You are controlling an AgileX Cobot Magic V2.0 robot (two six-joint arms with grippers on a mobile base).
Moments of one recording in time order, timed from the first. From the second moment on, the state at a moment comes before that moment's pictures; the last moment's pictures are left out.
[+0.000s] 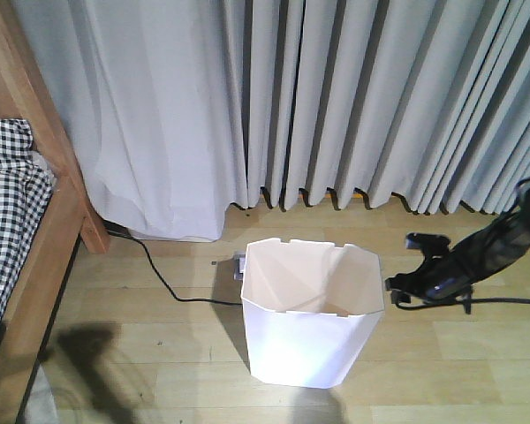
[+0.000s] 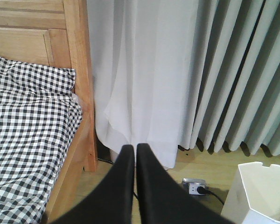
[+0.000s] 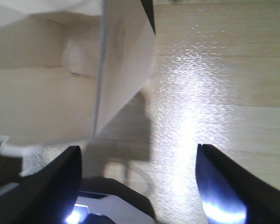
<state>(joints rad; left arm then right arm) 0.14 -0.01 0.03 0.04 0.35 -0.10 -0.16 2.75 -1.39 0.92 0.25 -1.11</state>
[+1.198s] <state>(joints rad) 0.14 -0.01 0.03 0.04 0.35 -0.10 -0.16 0.62 -0.47 1.27 0.23 -1.42</state>
